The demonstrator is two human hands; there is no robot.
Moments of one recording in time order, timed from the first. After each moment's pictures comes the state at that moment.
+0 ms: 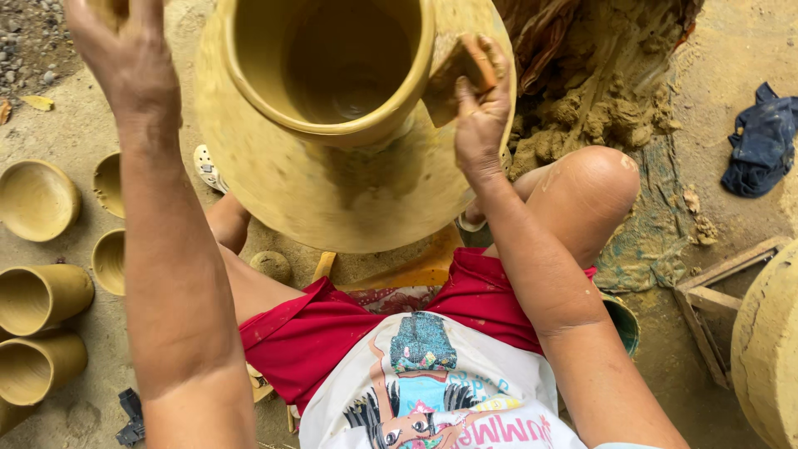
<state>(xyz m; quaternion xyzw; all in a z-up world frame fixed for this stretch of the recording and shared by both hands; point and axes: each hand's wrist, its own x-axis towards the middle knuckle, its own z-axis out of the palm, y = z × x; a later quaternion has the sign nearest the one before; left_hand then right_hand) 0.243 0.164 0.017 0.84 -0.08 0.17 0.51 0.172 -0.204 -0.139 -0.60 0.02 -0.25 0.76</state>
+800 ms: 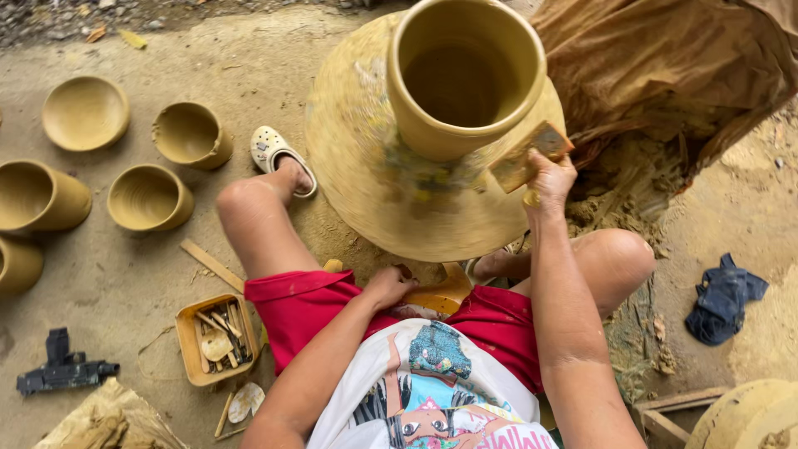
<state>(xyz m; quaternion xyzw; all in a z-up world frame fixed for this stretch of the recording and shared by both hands) -0.066 0.072 -0.267 0.88 0.02 -0.25 0.40 0.181 -0.228 -0.178 -0.50 0.08 -0.12 0.86</state>
